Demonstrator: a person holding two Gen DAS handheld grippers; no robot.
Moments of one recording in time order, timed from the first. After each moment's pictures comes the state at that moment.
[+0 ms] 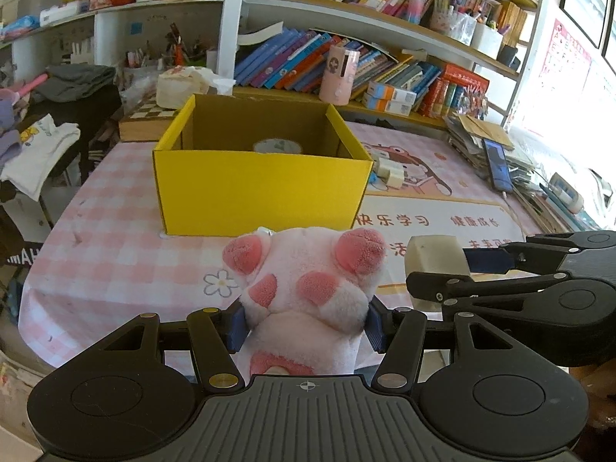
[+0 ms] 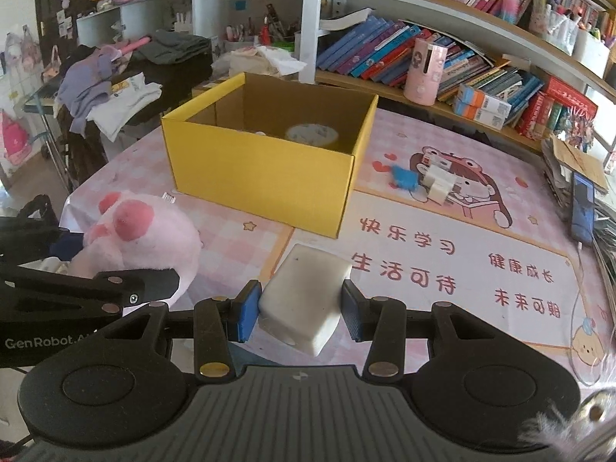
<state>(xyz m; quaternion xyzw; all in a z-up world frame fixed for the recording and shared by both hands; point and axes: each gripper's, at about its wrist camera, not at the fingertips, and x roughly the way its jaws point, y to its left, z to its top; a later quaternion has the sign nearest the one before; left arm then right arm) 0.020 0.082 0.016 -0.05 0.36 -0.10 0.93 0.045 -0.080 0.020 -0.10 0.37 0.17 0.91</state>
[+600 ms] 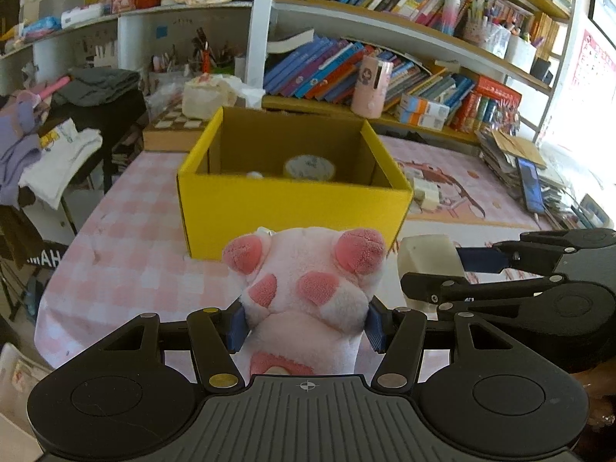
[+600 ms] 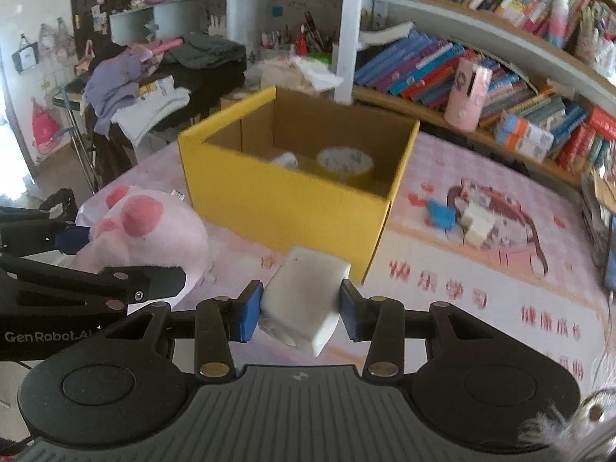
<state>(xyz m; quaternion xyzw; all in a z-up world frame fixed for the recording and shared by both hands) 0.055 0.090 0.025 -0.05 0.35 -0.06 0.93 0.095 -0.066 0.026 -0.11 0.34 0.23 0.90</state>
